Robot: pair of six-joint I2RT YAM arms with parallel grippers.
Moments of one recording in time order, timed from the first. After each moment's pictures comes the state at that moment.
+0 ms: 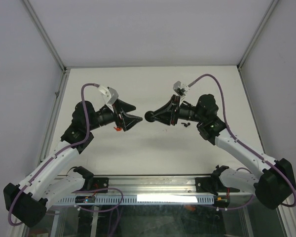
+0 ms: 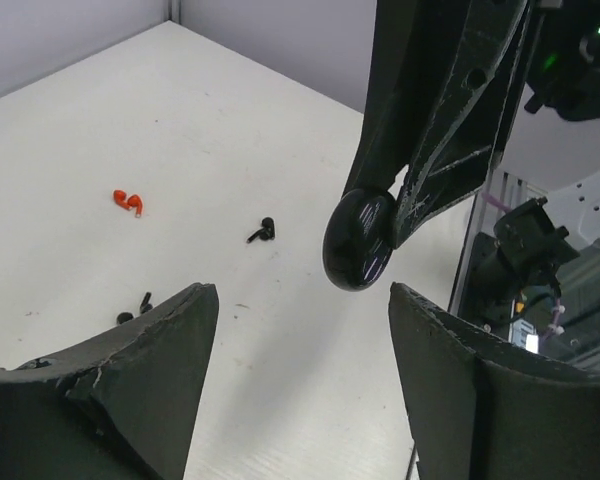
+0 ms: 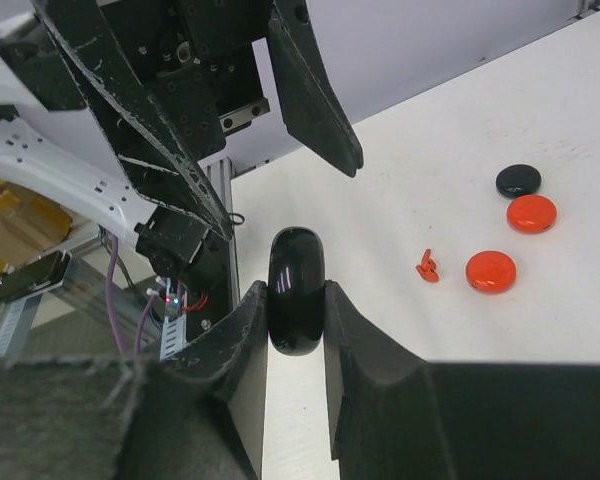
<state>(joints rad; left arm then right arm) -0.51 0.89 0.79 0.07 0.62 -0.19 0.60 1.11 0.81 0.30 -0.80 0.35</state>
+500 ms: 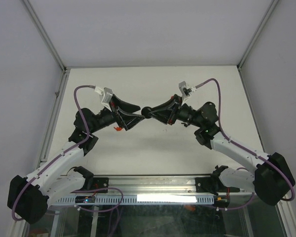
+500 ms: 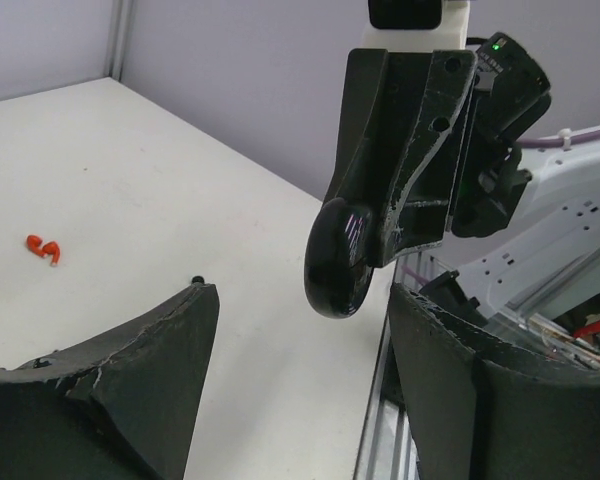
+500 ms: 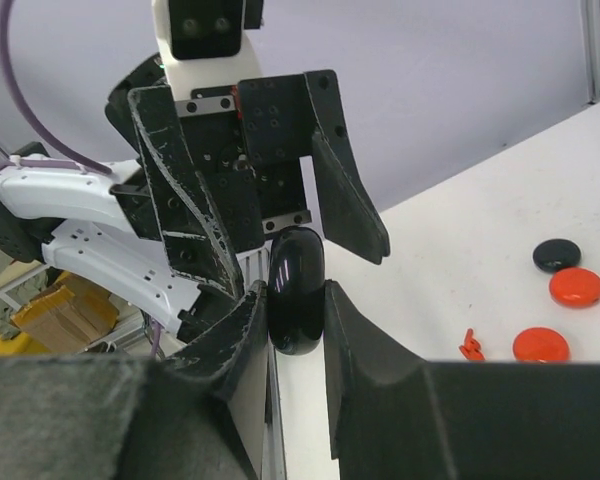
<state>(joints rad) -0.51 0.91 0.60 0.54 0.62 -0.54 0.65 1.13 0.66 0.79 -0.64 0.66</state>
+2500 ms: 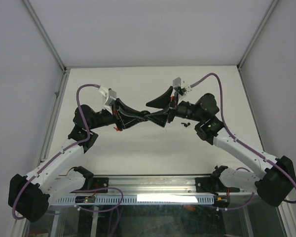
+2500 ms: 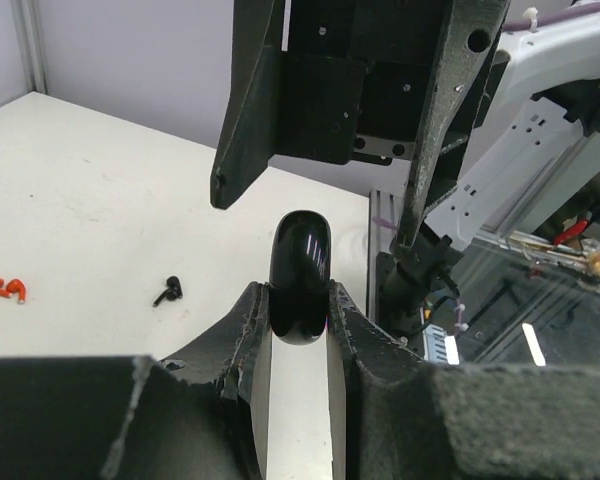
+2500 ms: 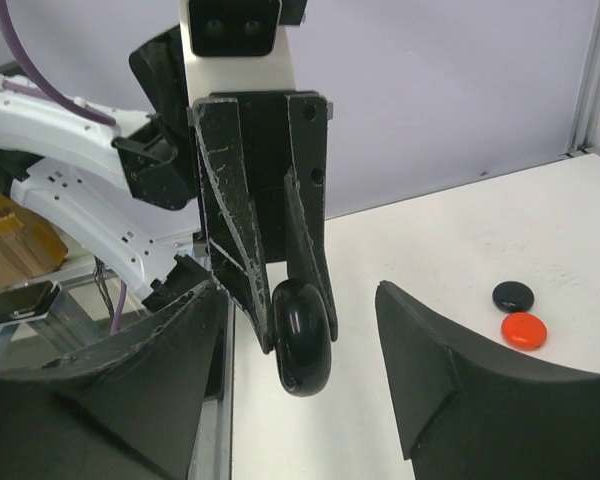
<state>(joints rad) -0.51 0.95 0.64 0.58 0.84 -0.48 0.70 1.12 0.84 0.55 -0.70 0.40</state>
